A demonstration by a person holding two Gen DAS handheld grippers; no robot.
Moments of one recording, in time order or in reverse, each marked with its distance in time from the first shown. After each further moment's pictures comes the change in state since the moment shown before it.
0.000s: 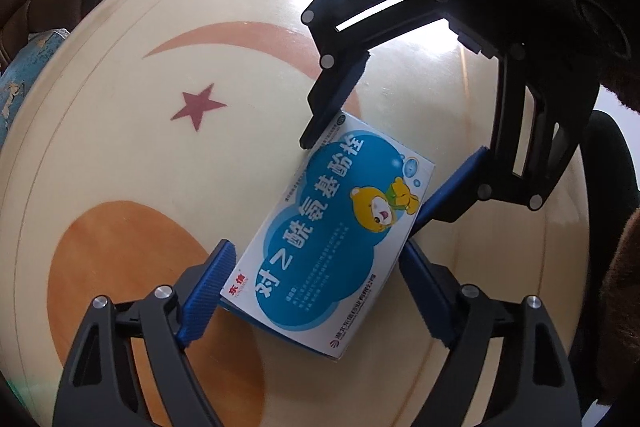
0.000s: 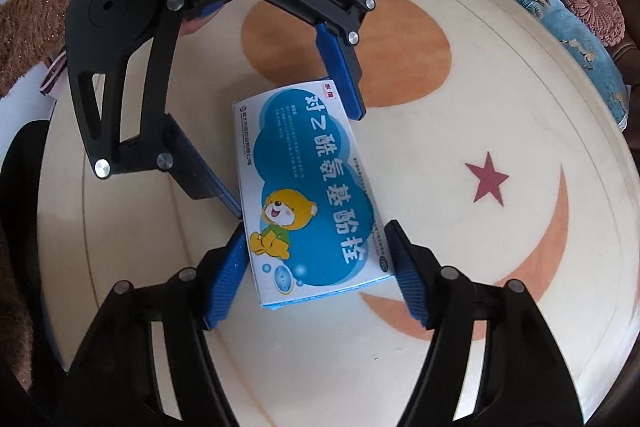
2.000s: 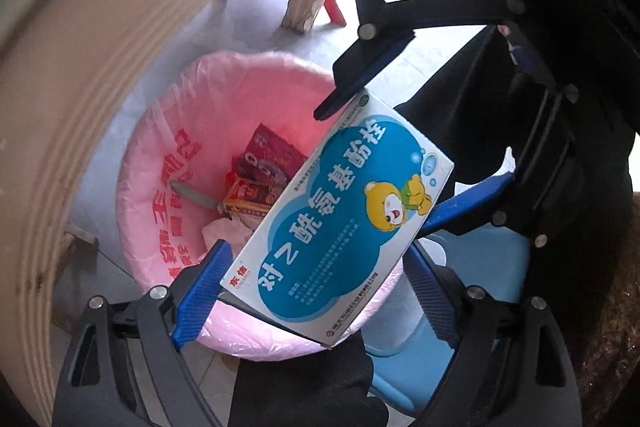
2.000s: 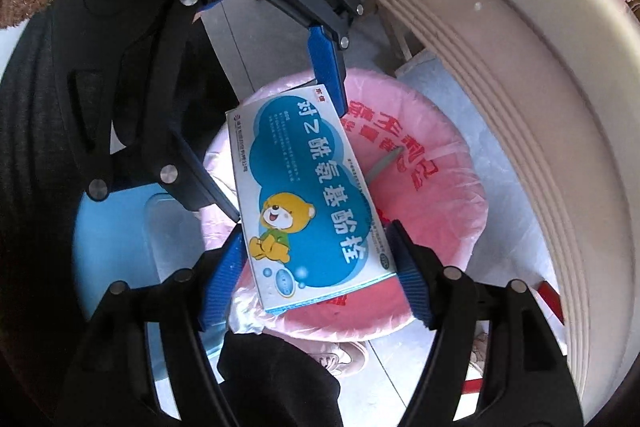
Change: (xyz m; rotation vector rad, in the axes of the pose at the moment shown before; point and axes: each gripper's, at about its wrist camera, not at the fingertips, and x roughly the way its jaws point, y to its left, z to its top) left arm 0.140 -0.351 -0.127 -0.171 0.150 -0.203; right arm 0.087 0.293 -0.151 0.052 0.155 0.021
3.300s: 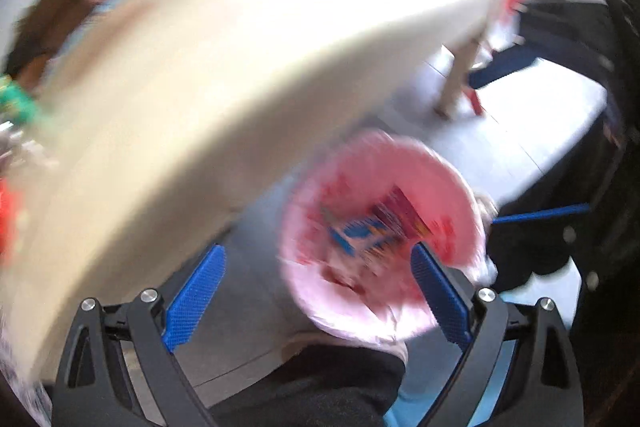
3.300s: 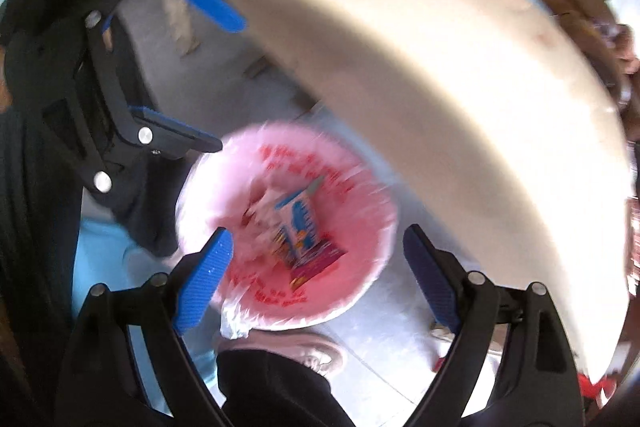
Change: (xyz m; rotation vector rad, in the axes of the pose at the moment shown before) left arm -0.131 -0.063 -0.034 -0.348 -0.296 0.598; right arm -0.093 0.048 -0.027 0.210 -0.164 -0.300
